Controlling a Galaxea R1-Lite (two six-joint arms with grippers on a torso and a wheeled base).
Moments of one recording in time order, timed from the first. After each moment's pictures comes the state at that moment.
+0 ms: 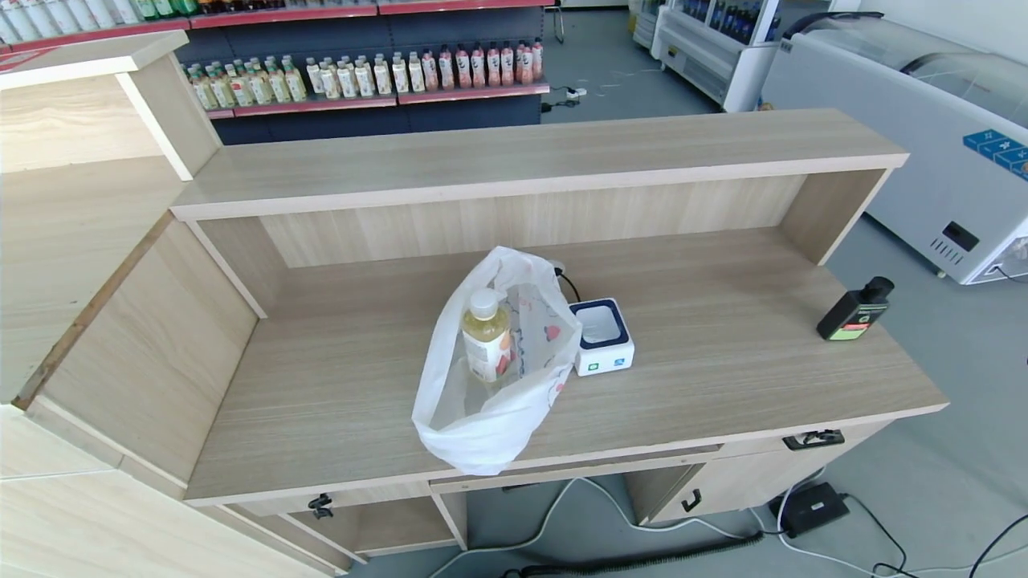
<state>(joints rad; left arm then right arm) 0.00 0.00 0.00 -0.06 0.29 0.09 -0.71 1.70 -0.66 -0.75 0.10 -0.24</state>
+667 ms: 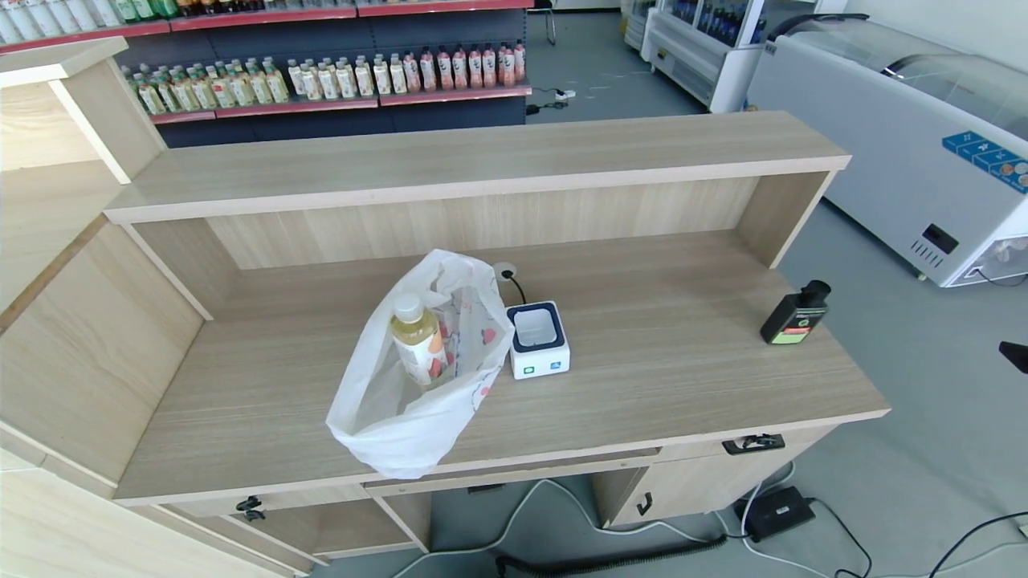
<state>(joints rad) 0.00 0.00 0.00 -0.06 0.28 0.09 -0.66 1.72 -0.70 -0.75 0.20 -0.23</state>
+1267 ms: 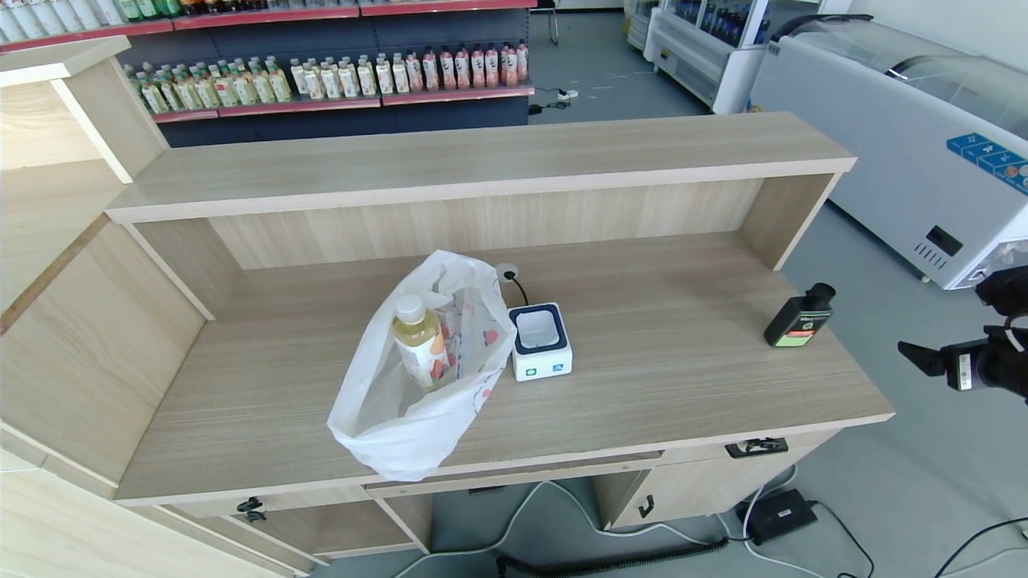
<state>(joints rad) 0.00 0.00 0.00 -0.06 0.29 0.09 -0.49 1.83 -0.72 -0.85 0.26 -0.46</state>
